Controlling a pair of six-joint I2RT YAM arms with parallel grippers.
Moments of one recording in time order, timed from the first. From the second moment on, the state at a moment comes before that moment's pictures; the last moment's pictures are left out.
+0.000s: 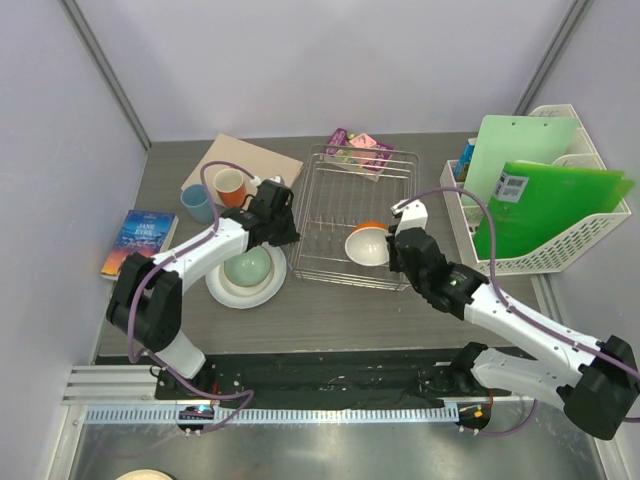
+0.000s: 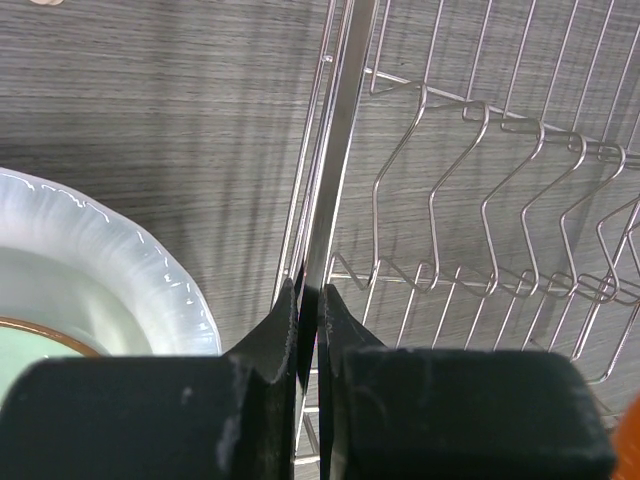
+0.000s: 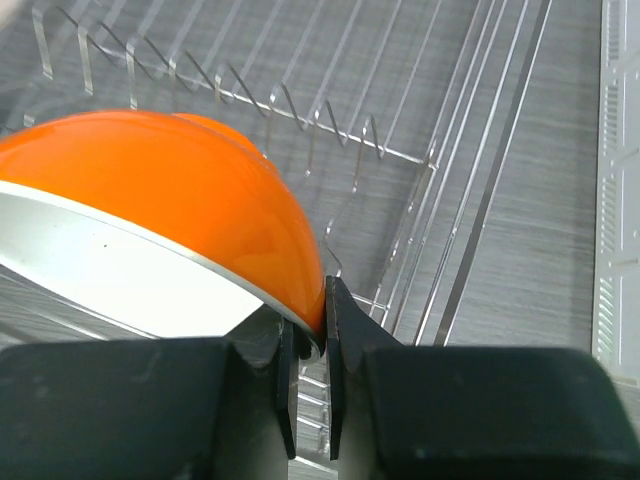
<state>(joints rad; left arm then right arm) -0.53 1.60 1.12 -0.39 -0.05 -0.69 0.75 1.01 0.70 -0.25 0.49 0.27</state>
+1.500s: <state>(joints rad) -0.54 1.00 0.94 -0.22 0.08 -0.54 0.67 1.58 1.52 -0.71 -0.12 0.53</state>
